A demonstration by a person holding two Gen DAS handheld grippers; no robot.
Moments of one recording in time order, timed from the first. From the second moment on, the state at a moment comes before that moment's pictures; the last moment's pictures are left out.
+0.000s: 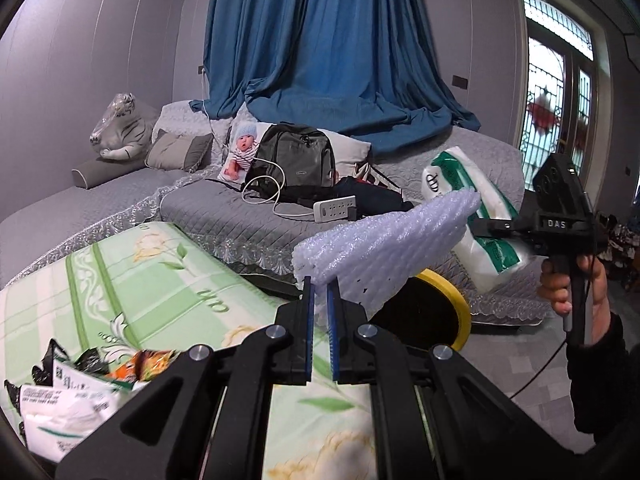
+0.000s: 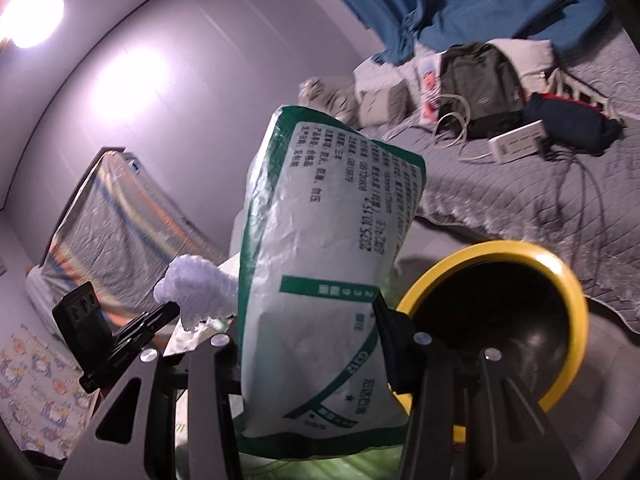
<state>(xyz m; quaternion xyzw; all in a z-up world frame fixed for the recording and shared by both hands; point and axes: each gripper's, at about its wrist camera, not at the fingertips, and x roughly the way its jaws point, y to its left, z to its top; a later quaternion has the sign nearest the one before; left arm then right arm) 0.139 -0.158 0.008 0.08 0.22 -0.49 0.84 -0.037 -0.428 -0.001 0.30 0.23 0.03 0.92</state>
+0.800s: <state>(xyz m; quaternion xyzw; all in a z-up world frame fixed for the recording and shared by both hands) 0.157 -0.296 -0.030 0.09 0.26 -0.45 0.85 -0.037 -0.510 -0.080 0.34 0.26 -0.12 0.90</state>
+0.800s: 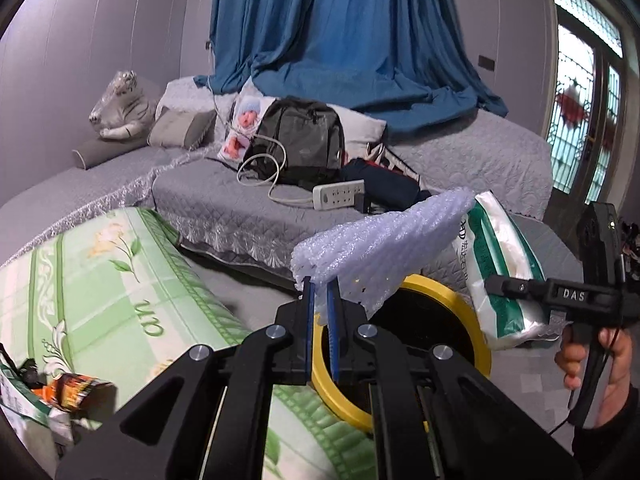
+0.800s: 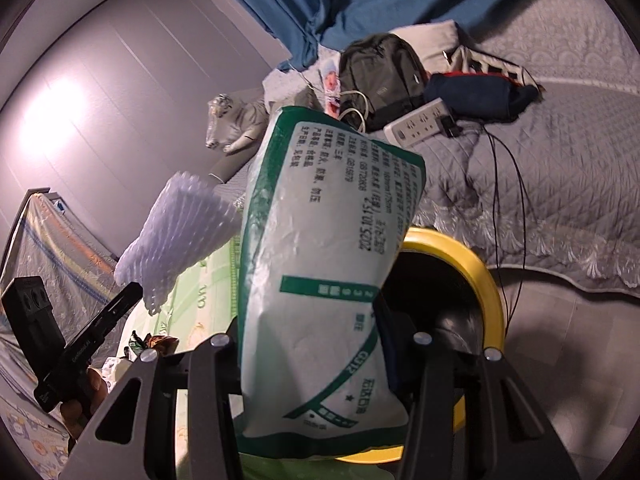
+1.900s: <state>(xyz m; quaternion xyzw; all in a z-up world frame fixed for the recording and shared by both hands) 0.177 -0.361 -0.092 0.09 0.34 -0.39 0.85 -0.009 -0.534 -0.139 0.37 0.31 -0.20 0.86</state>
